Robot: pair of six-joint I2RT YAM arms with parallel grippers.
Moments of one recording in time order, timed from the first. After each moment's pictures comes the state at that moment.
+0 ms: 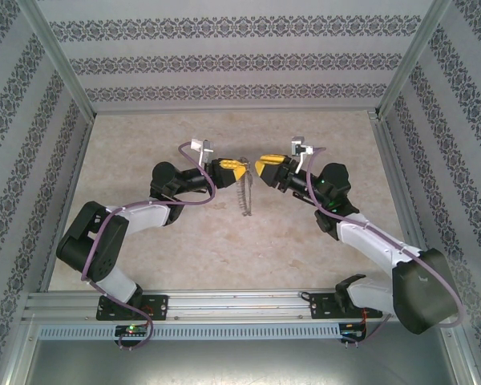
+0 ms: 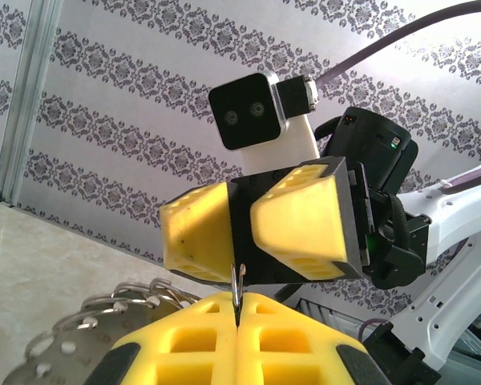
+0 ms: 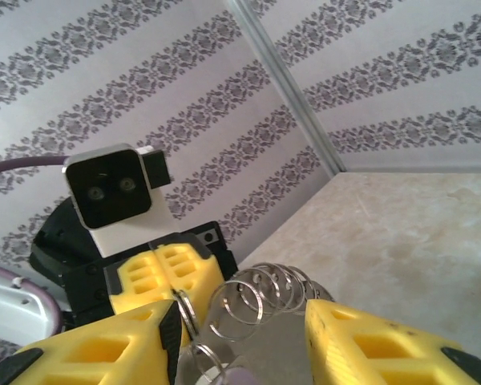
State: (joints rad) left arm -0.44 1.61 0.75 1.24 0.90 -0.64; right arm 0.40 1.22 0.61 0.75 -0.66 0.69
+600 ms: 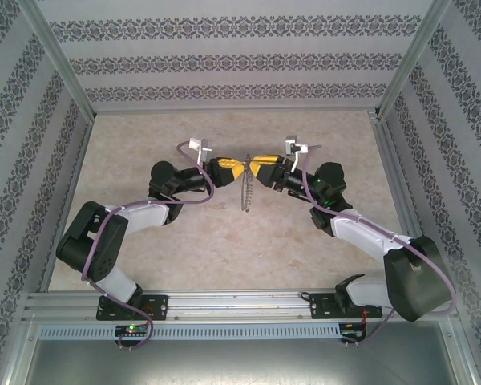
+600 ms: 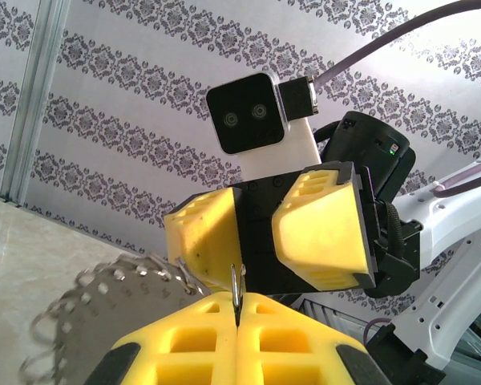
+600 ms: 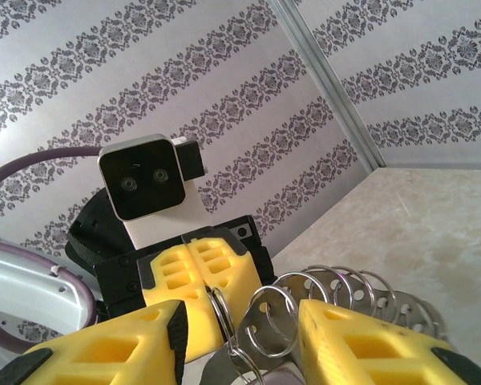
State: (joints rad) left arm -0.43 1.61 0.75 1.24 0.90 -0.65; right arm 0.42 1.30 0.63 0.86 -0.73 0.74
